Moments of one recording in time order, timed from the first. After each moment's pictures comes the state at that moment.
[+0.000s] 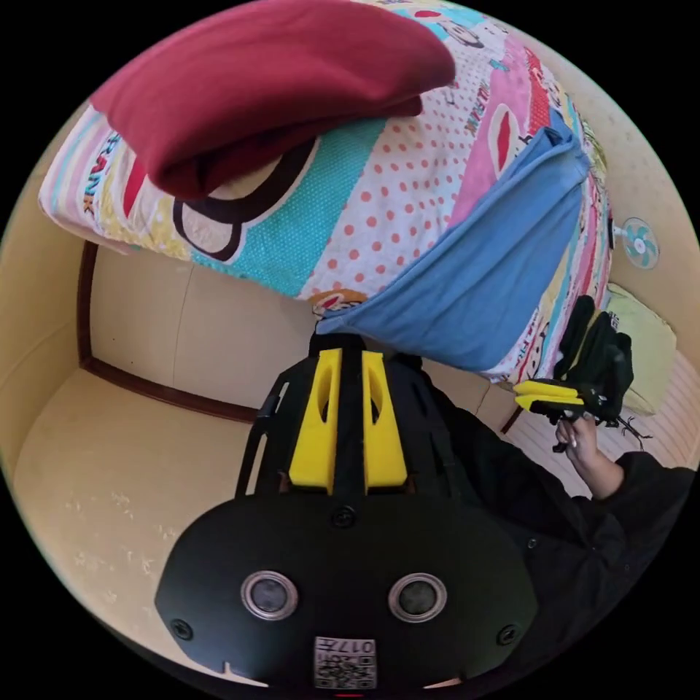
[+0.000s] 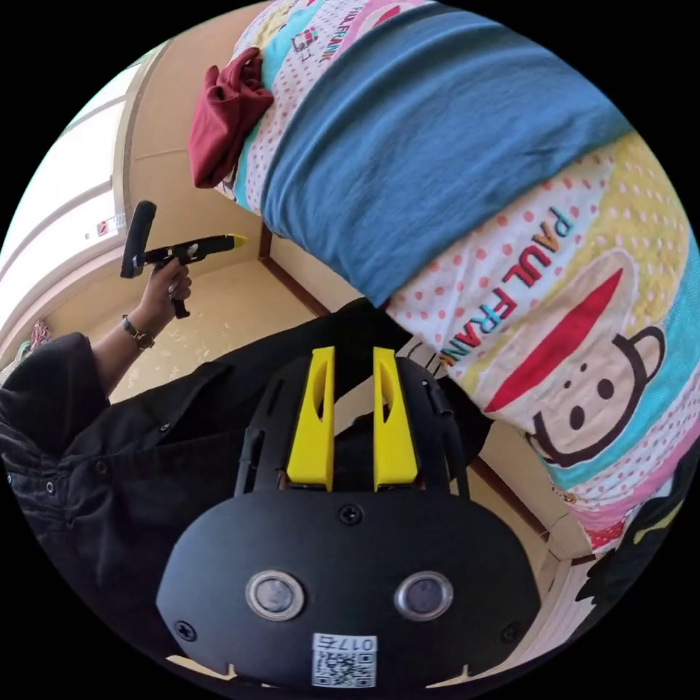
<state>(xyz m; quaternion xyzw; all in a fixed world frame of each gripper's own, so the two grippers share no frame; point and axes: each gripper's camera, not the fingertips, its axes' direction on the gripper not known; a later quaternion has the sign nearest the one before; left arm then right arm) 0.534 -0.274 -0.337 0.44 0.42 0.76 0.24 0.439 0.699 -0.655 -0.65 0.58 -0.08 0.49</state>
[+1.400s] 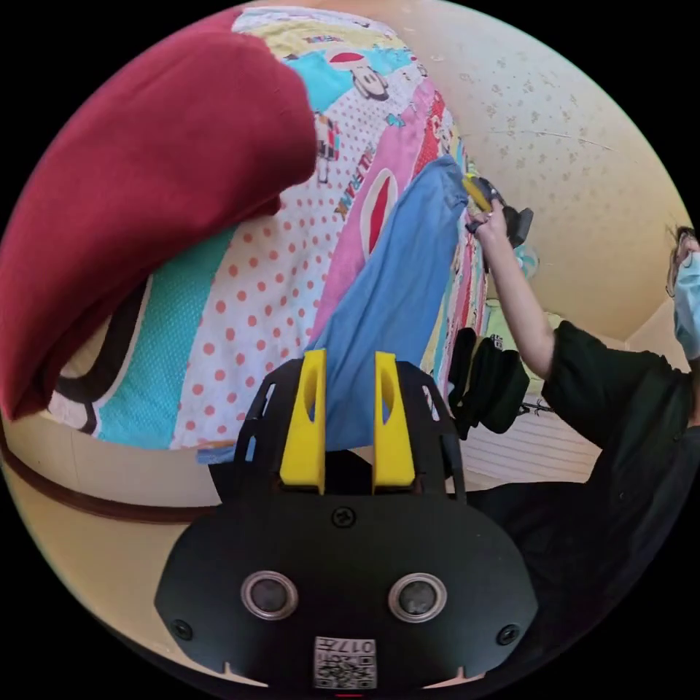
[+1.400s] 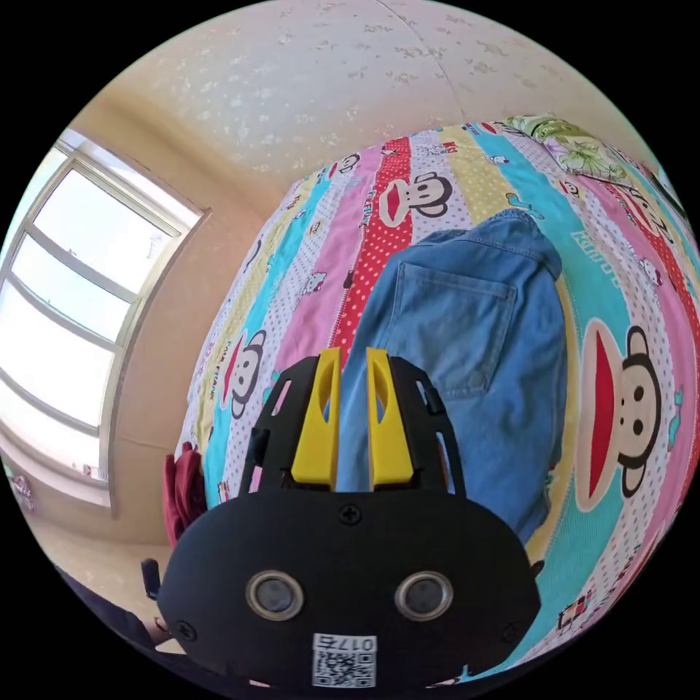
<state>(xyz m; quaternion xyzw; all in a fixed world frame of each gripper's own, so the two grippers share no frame) 0.543 -0.234 -0.391 0.32 0.50 0.81 0.01 0.411 0.426 -0.470 -0.27 0.51 -0.34 0.74</state>
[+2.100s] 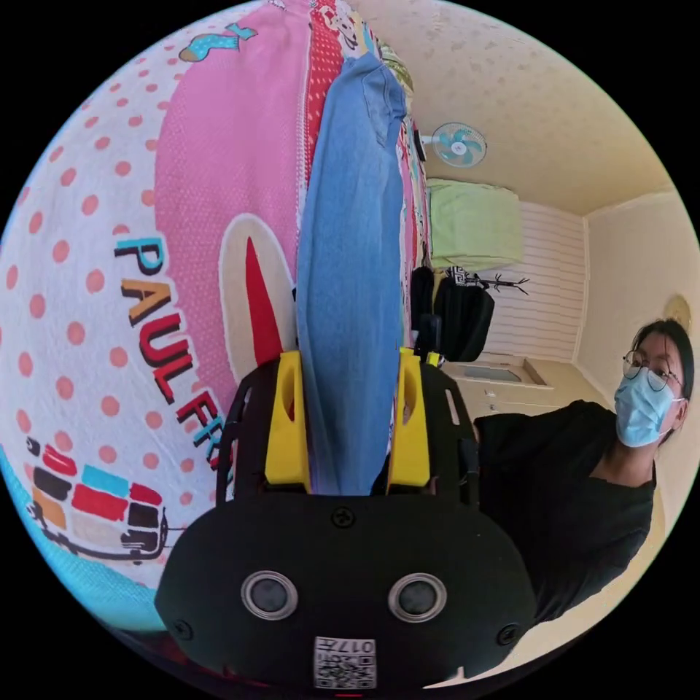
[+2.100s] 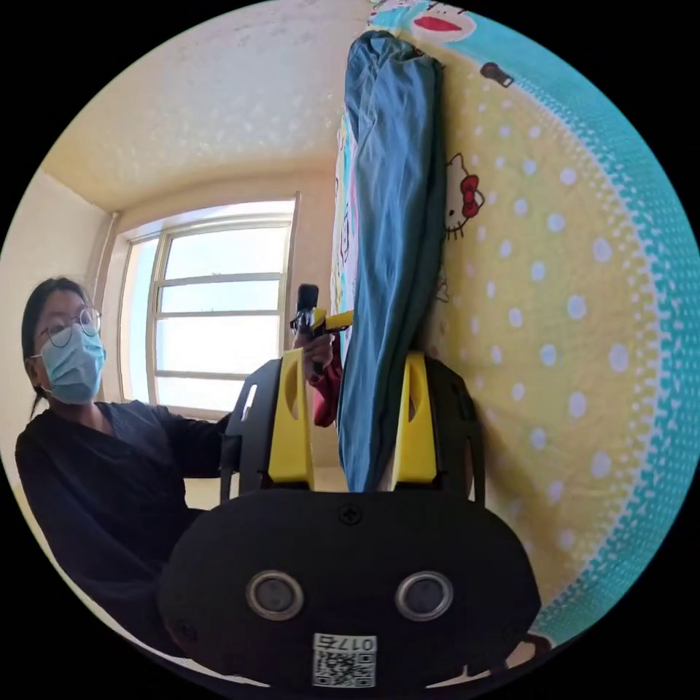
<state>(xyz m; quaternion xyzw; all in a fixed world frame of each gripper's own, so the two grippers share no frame) 0.513 0.022 -0.540 0.30 0.20 0.93 -0.07 0.428 0.459 -0.755 -0.40 0.28 -0.06 0.87</state>
